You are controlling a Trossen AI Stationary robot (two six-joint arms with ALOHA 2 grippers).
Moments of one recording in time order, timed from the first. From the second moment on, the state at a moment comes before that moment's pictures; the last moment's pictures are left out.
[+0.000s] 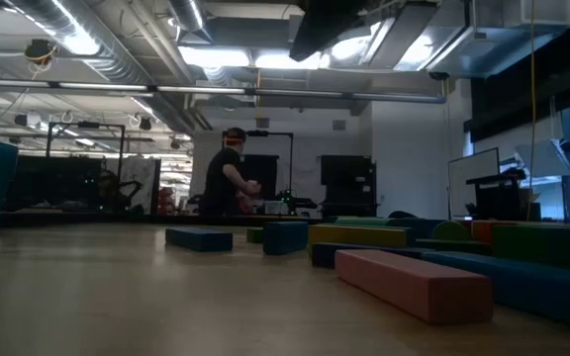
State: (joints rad) left arm -1.08 1.57 1.18 -1.17 0.14 -1.91; right arm 0.33 1.90 1.73 -0.85 0.17 0.07
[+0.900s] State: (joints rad) left arm -1.08 1.57 1.10 -1.17 0.16 -1.87; right arm 0.26 2.13 1.72 -0.83 0.17 -0.33
